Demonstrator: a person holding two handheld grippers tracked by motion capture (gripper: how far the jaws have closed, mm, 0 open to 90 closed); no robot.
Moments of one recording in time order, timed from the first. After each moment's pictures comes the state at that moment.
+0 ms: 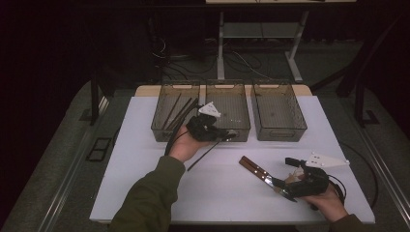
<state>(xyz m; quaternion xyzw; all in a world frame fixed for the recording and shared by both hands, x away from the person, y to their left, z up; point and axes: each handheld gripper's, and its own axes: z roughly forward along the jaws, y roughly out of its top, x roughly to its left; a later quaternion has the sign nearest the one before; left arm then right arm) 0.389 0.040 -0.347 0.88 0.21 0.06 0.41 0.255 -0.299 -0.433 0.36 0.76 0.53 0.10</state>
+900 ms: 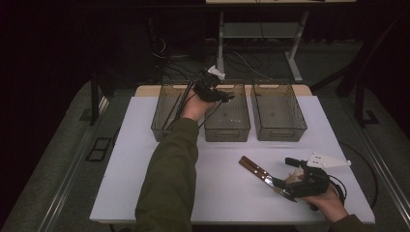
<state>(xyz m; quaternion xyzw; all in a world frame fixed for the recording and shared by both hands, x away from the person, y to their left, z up) 0.499 0.019 -0.328 0.86 0.28 0.13 0.40 0.254 -0.300 -0.432 0.36 0.76 0.54 0.09</state>
